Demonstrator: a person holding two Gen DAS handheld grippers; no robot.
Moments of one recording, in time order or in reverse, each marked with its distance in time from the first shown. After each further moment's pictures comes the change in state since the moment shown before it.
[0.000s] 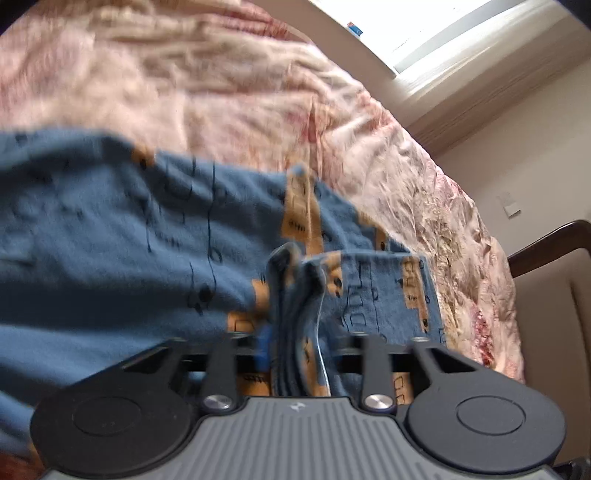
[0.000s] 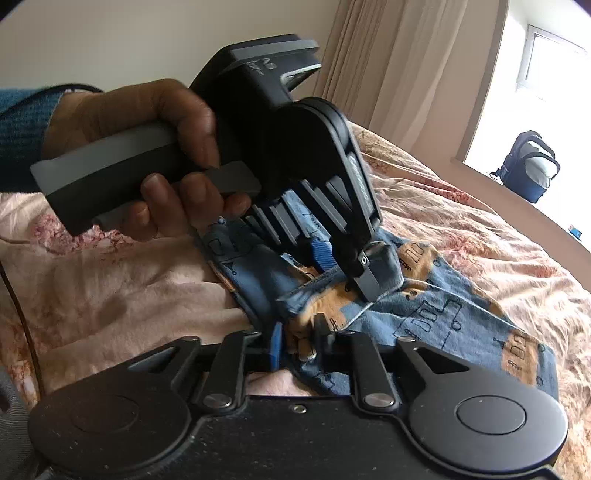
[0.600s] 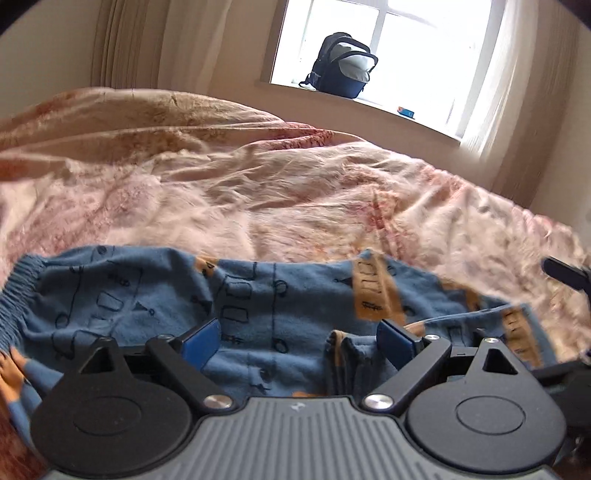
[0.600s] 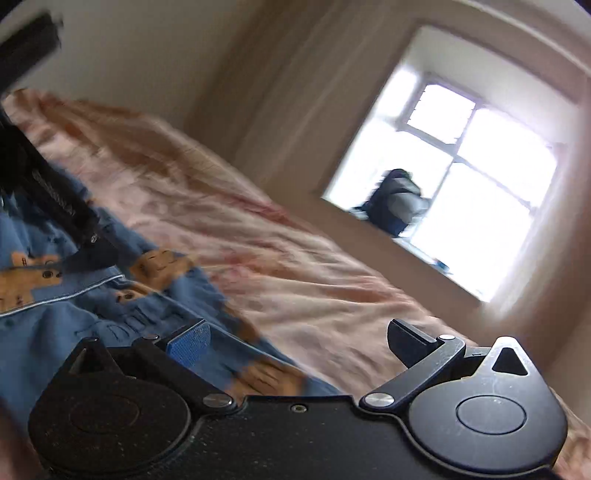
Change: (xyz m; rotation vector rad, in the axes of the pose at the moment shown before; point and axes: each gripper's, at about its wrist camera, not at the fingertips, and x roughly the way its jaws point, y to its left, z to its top) left arm 0.014 -0.037 -0.027 0.196 -0.400 0.473; right arm 0.035 -0.121 -0.014 -0.123 -0.067 -0.403
